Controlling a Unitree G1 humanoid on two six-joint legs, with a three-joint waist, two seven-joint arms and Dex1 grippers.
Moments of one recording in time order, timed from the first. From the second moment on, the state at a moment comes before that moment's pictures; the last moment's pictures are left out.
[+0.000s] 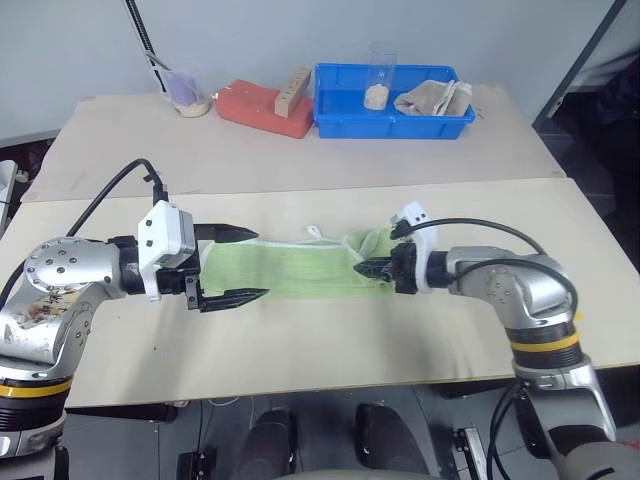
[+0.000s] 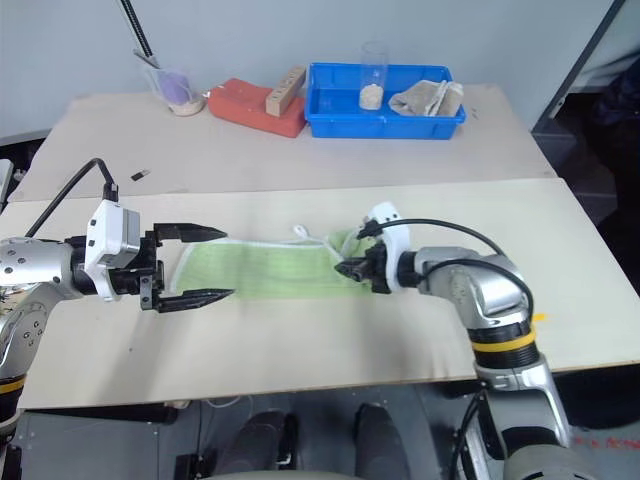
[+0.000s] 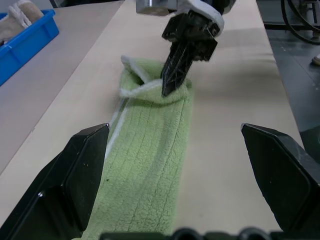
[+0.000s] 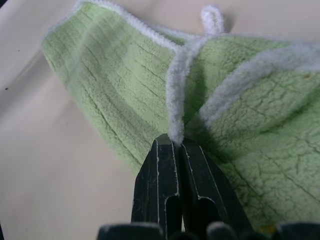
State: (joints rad) left arm -0.27 0.89 0.16 -0.37 -0.55 0.40 -1.16; right arm -0.61 -0.43 0.11 -0.12 0.55 1.16 0.64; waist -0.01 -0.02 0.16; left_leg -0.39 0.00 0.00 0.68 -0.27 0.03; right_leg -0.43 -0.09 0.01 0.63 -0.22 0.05
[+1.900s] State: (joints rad) left arm -0.13 0.90 0.22 -0.51 -0.67 0.46 -1.06; right arm -0.49 -0.56 0.37 -0.31 0.14 0.67 0.77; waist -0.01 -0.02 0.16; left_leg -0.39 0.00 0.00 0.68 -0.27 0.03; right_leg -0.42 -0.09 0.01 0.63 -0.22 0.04
